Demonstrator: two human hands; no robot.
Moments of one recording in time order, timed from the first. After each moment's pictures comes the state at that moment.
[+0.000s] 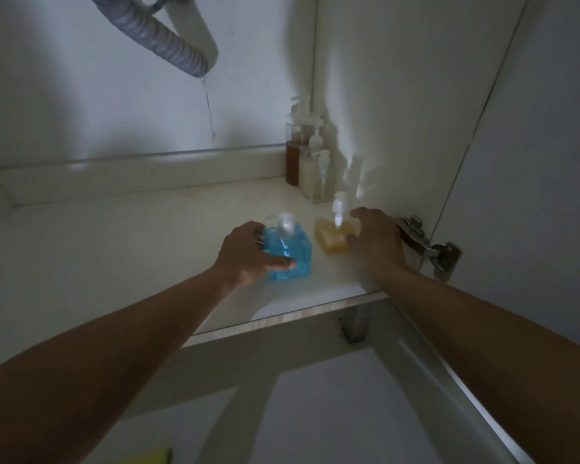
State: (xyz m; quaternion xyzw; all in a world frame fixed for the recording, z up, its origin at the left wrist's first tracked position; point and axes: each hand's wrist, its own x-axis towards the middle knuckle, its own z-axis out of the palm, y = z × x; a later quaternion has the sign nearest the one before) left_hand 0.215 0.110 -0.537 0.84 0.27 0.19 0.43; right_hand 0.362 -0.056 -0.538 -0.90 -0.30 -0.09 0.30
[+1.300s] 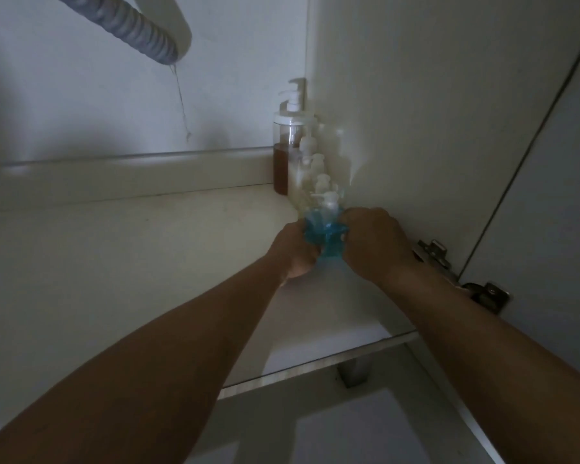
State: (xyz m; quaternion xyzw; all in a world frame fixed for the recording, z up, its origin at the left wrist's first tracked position) left_hand 0.349 0.096 -0.549 0.88 0.21 0.13 0.40; right_hand 0.396 -0.031 -0.516 -0.91 -0.36 -0.14 0.16
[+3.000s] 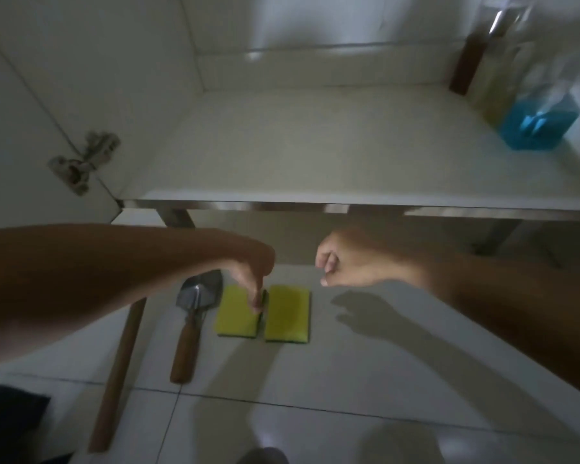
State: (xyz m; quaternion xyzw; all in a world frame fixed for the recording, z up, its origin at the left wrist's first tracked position) left_hand -0.051 0.128 -0.569 0.88 0.25 -0.41 0.05; right_hand 0.097 0.006 -0.568 -0.72 -0.66 0.22 0.04
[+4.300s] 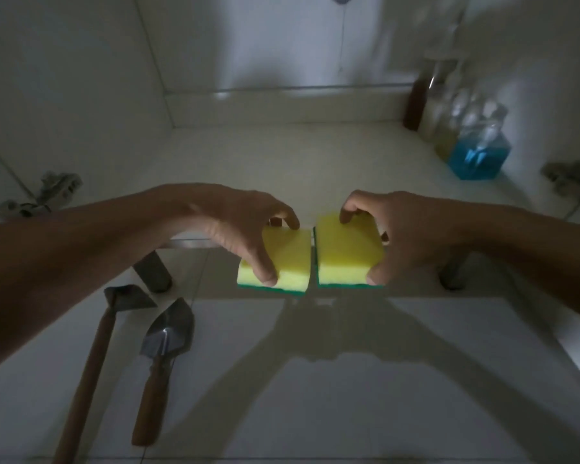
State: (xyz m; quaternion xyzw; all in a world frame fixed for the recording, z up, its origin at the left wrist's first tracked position) left_hand -0.018 0.121 -0.456 0.96 0.19 -0.20 0.10; right_hand 0.162 -0.037 -0.470 -0.75 -0.64 0.18 0.03
